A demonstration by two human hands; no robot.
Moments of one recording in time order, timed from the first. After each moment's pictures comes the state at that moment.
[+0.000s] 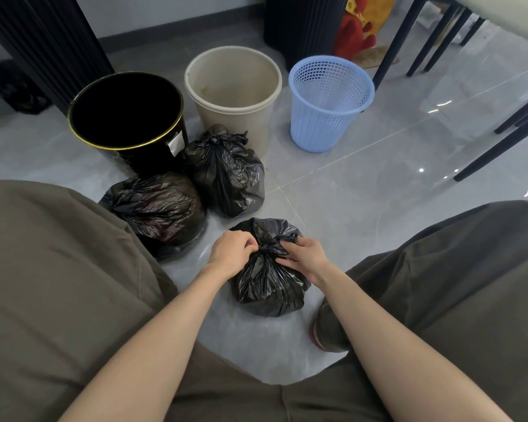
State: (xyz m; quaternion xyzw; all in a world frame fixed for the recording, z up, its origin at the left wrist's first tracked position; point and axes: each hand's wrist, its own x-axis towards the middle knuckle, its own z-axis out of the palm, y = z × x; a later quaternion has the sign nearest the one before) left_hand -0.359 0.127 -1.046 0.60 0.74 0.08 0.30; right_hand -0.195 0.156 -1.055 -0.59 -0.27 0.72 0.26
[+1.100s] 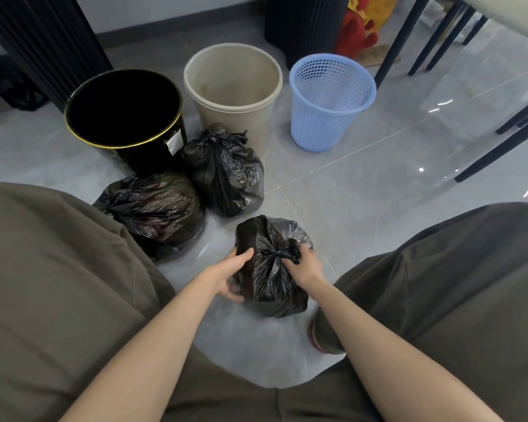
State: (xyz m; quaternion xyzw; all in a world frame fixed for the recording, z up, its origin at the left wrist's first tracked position) left_hand -0.353 0.112 -1.056 0.06 0.69 0.18 0.70; right_hand -0.188 0.142 -1.076 -0.70 -0.56 0.45 0.04
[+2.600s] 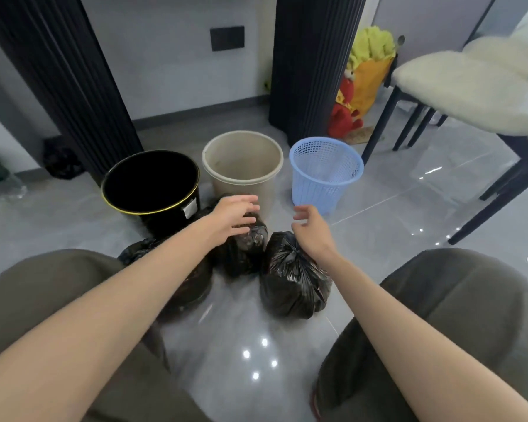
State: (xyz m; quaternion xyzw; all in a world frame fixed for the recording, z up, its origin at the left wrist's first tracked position) left_hand -0.390 0.224 -0.888 0.31 0.66 0.39 0.56; right_hand -0.222 0.243 -0.924 -0.61 -0.63 0.40 0.26
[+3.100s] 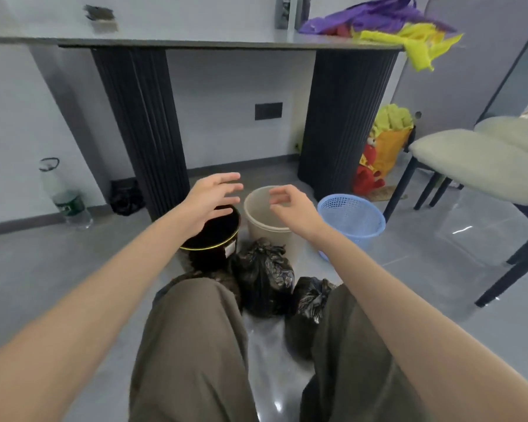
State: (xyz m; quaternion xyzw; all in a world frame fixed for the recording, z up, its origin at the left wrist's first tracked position) left_hand -0.479 0.155 -0.740 0.40 0.64 0.51 0.41; right_hand -0.312 0.219 -0.764 -0.43 -0.75 0.41 0.28
